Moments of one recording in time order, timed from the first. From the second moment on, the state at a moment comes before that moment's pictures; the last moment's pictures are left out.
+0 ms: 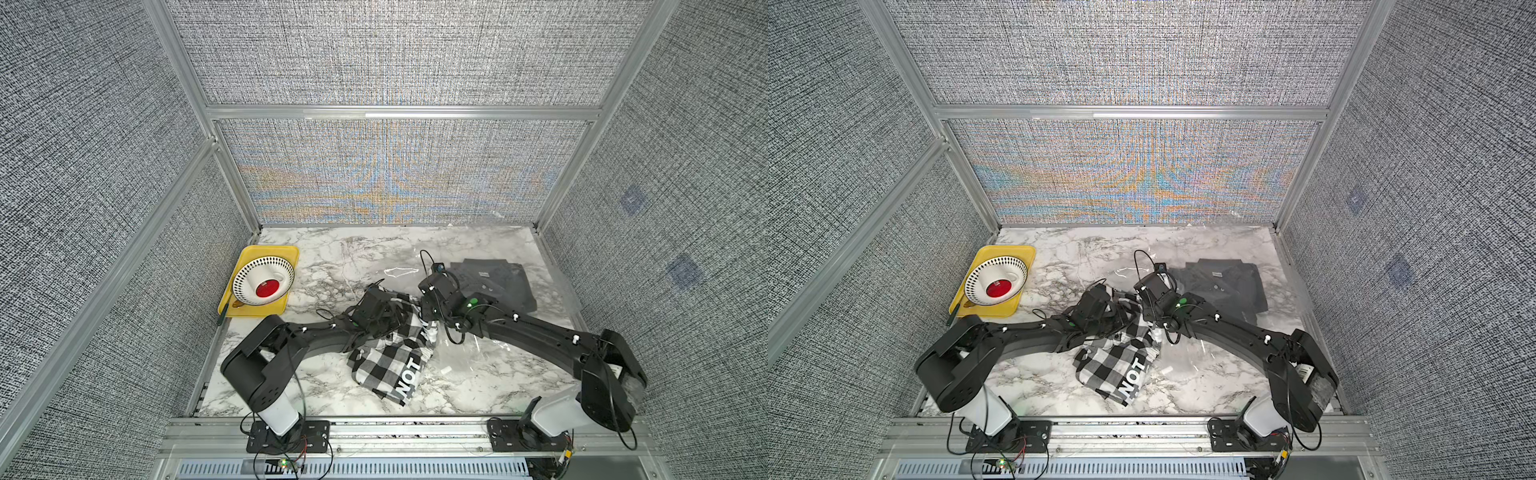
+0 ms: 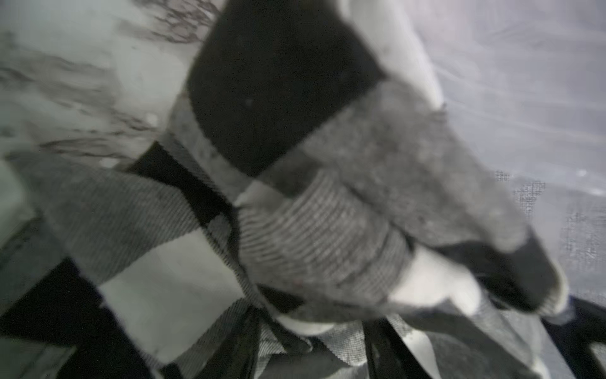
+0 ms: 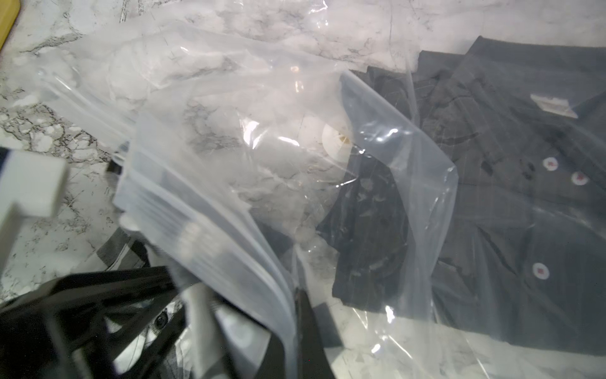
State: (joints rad) left arm -0.79 1.70 0.79 0.19 0.14 -1.07; right arm 0.80 1.51 1.08 -0.51 0.39 0.58
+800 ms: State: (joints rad) left arm -0.73 1.37 0.81 -0.19 -0.01 -0.83; right arm 0.78 1.51 1.09 -0.53 0.41 0.57
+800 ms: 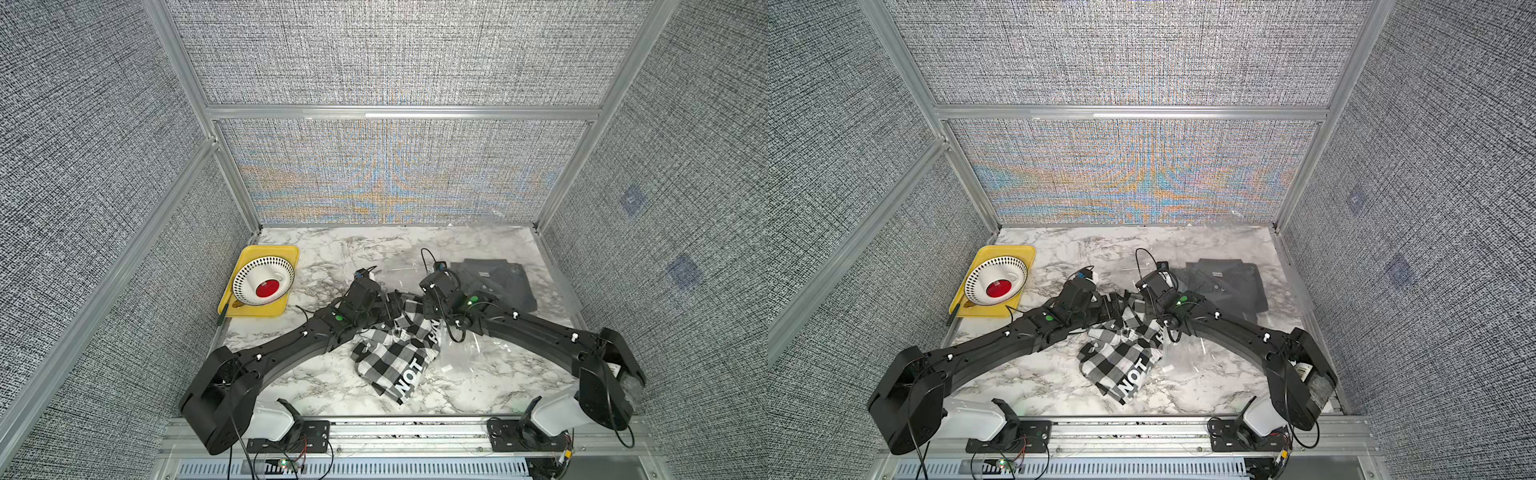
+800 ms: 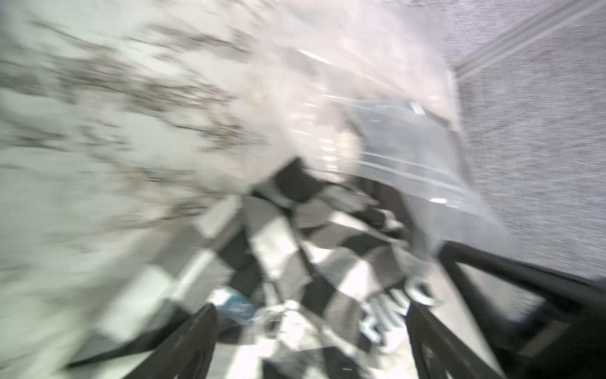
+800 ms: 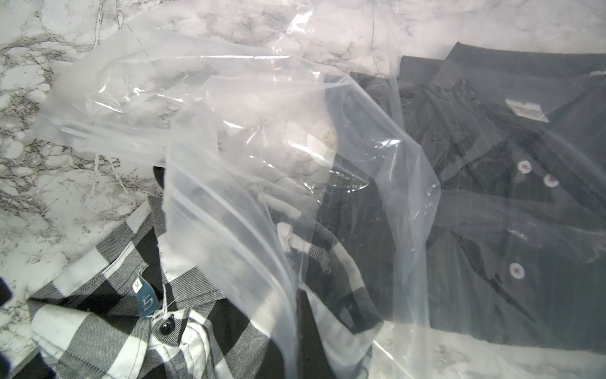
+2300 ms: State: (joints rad) left arm -0.73 1.57 0.81 0.15 0.16 -0.44; right arm 0.76 1.54 1.11 -0.50 0.34 0.55
